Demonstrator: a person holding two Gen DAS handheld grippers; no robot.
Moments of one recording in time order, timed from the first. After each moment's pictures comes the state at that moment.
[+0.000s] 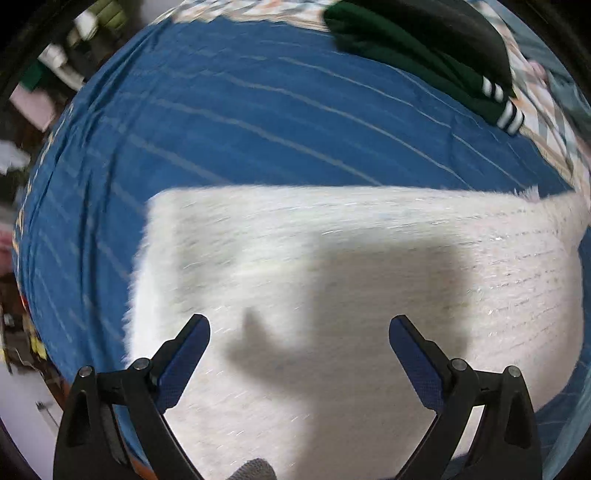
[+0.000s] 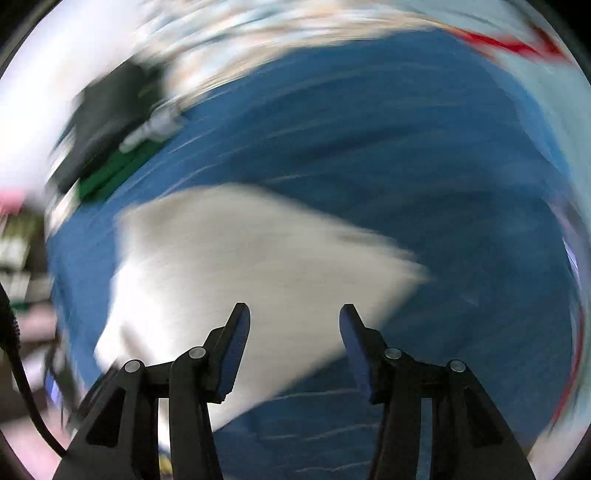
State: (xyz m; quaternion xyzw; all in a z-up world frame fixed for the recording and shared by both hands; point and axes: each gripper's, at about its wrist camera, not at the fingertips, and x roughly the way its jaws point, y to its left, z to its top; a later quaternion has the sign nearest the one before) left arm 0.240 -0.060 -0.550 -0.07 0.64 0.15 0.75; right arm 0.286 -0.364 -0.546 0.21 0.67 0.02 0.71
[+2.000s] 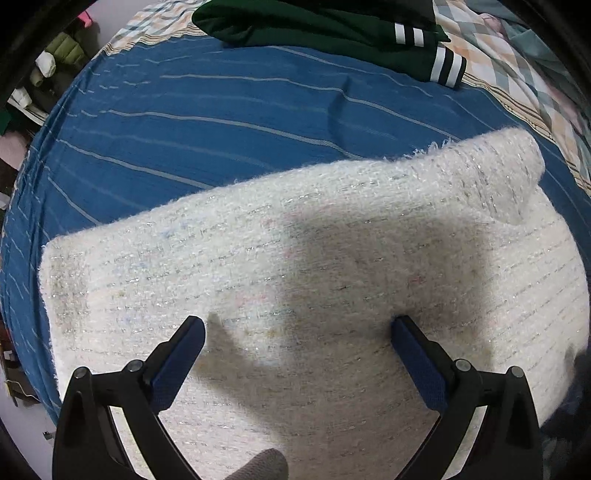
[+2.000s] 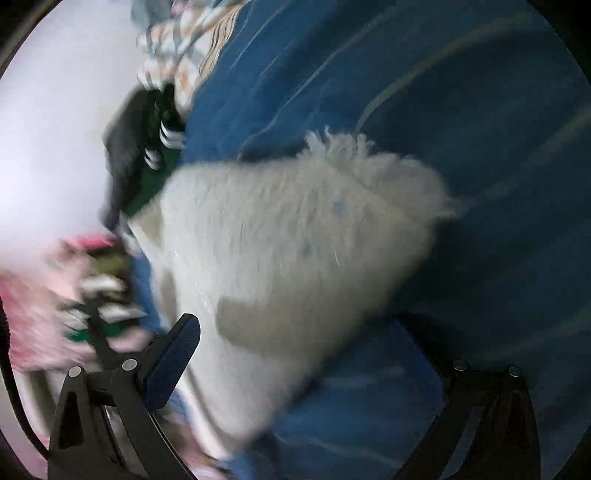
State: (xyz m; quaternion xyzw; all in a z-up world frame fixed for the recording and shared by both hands) left arm 0.283 -0.144 -0.590 -0.04 0.64 0.10 0.76; right arm 0.249 -0.405 -0.684 0.47 0.56 0.11 0.67
